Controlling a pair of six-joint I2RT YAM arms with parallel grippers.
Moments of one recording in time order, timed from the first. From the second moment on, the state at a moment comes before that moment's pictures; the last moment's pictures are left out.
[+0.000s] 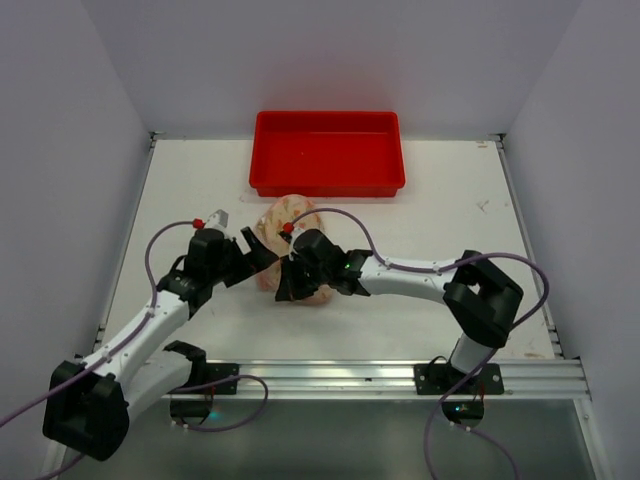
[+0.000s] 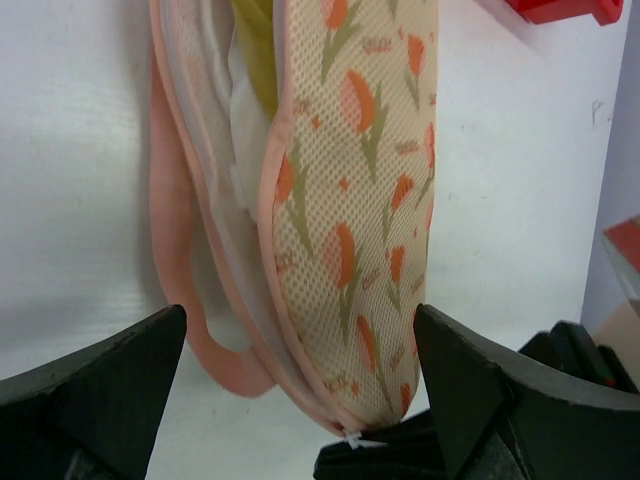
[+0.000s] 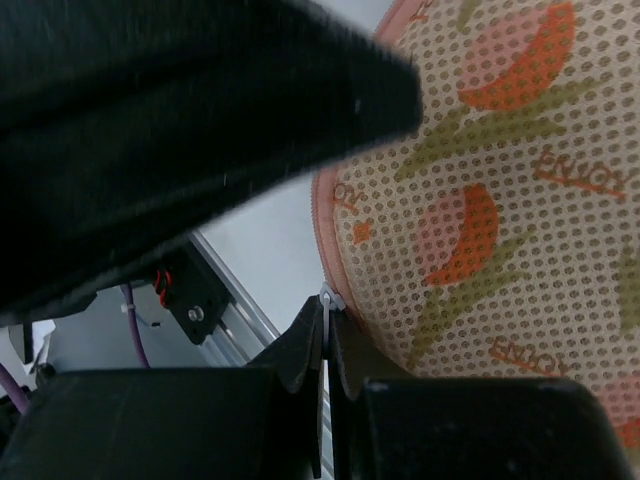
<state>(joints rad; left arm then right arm) -0.34 0.98 0.52 -0.22 0.15 -0.79 1.02 1.71 1.06 -0.08 -0.23 0.71</state>
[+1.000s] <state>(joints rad) -0.41 0.91 0.41 -0.20 0.49 -0.82 0.72 1.07 0.51 -0.21 -0.21 0.69</state>
